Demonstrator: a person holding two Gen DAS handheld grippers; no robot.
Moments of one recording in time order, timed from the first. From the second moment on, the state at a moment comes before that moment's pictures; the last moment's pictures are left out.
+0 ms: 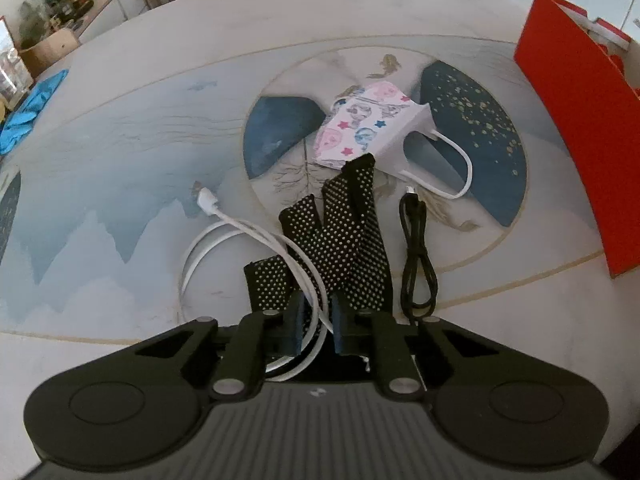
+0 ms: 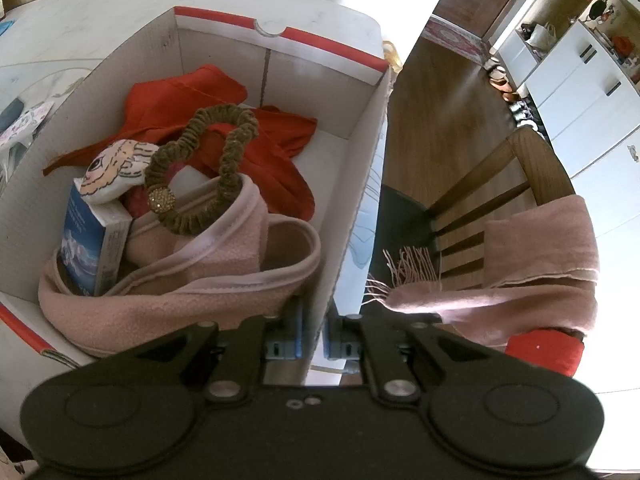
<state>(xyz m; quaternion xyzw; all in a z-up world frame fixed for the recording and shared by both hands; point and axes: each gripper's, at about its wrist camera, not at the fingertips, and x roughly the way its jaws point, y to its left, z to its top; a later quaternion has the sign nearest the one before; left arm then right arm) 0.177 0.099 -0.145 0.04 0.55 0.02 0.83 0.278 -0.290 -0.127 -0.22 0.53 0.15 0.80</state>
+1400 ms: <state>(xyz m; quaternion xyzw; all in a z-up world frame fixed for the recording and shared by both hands) 0.193 0.073 -0.035 0.01 0.48 -0.04 0.88 0.280 -0.288 -0.128 -0.22 0.53 0.16 0.81</state>
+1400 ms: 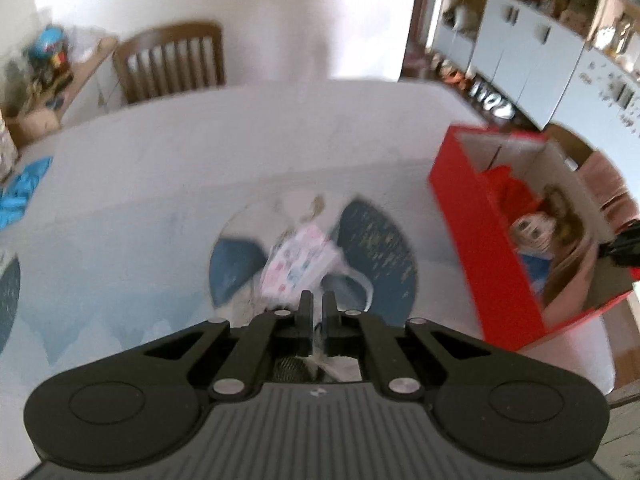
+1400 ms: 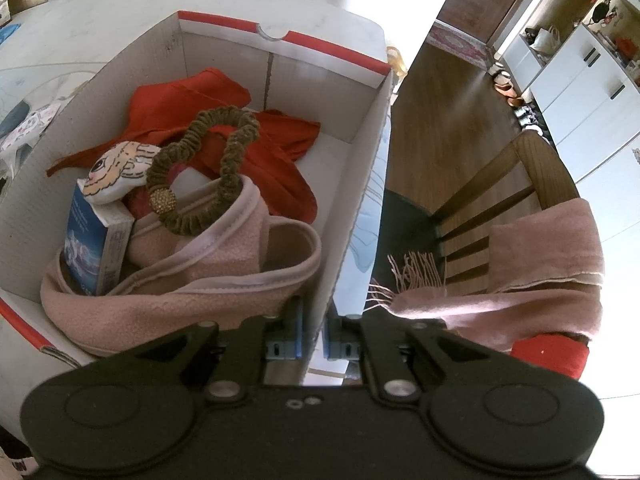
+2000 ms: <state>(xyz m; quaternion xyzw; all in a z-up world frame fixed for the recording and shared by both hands) 0.217 0.069 -0.130 -0.11 0.60 0.00 0.79 0.278 -0.288 -0.127 -0.22 0.53 0.16 0.81</state>
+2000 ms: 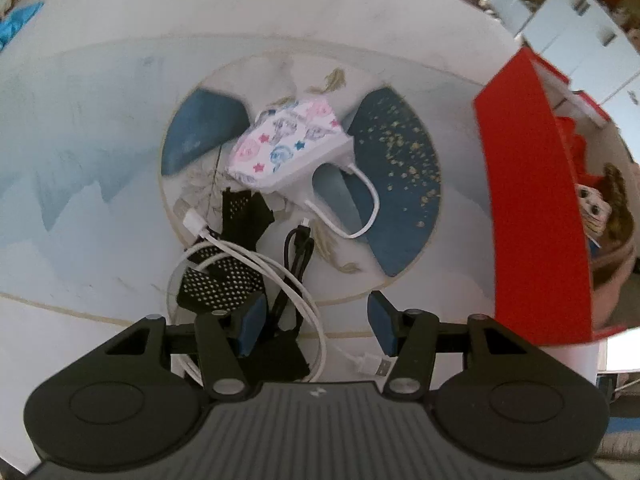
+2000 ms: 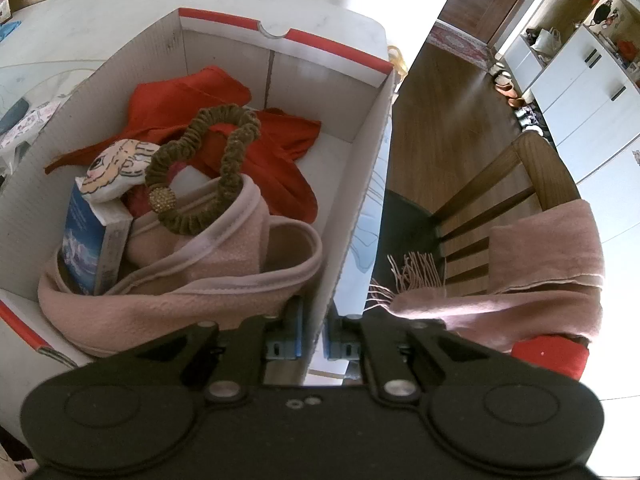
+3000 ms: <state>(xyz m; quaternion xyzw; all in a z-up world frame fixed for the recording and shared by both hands) 0.195 0.107 -0.076 -0.13 0.57 0.02 0.81 0.278 -0.288 -0.126 -0.22 0.53 0.16 0.81</state>
